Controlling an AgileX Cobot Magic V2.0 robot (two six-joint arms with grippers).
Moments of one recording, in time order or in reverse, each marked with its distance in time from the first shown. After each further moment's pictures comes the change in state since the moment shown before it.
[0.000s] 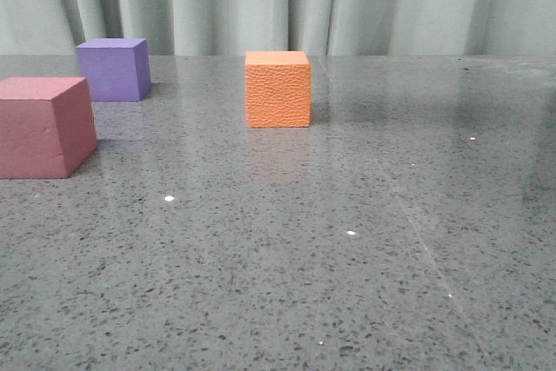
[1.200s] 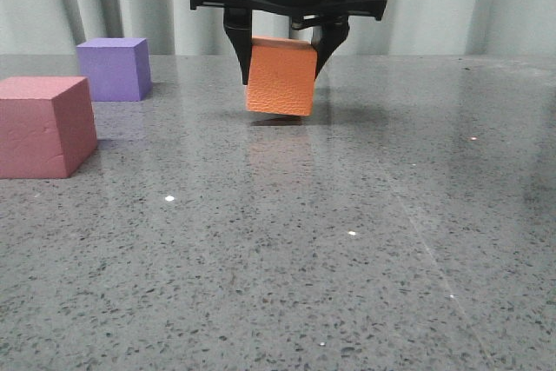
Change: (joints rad) left arm 0.000 0.000 0.000 0.000 0.000 0.000; right arm 0.000 0.474 -0.012 0.190 -0.057 0.205
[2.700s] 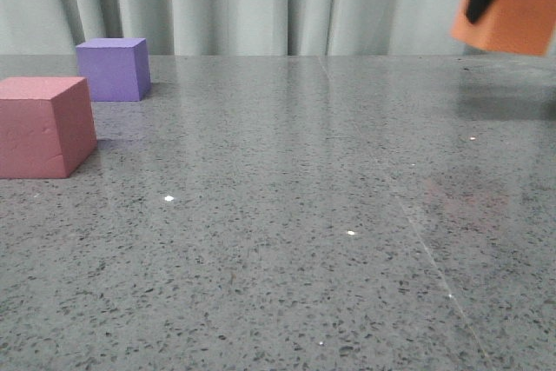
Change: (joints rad) left arm 0.000 0.000 0.000 0.000 0.000 0.000; right arm -0.480 -0.372 0.347 0.265 -0.044 -0.592
